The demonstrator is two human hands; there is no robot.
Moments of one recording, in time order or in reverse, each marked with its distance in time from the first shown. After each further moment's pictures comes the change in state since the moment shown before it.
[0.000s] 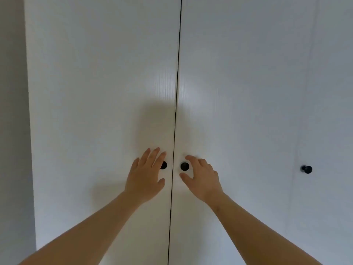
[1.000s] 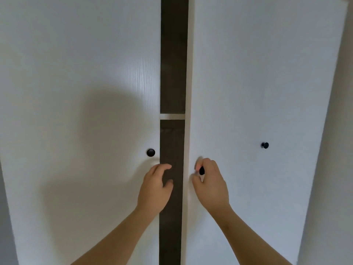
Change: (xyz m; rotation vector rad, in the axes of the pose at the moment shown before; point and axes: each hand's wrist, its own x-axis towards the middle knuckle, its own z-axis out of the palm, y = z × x) left_hand -0.053 0.048 -0.004 -0.797 0.047 -0.075; right_hand -0.083 -0.020 -0.011 0.137 0.394 0.174
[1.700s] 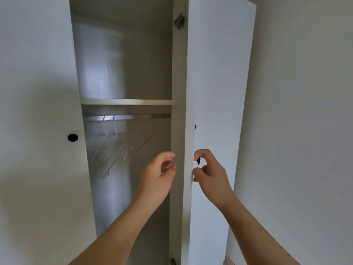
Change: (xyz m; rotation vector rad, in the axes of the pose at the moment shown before) left_hand -0.087 0.184 0.091 -0.567 -0.170 0.022; right_hand -0.071 0.080 -0.201 0.228 -0.066 0.132
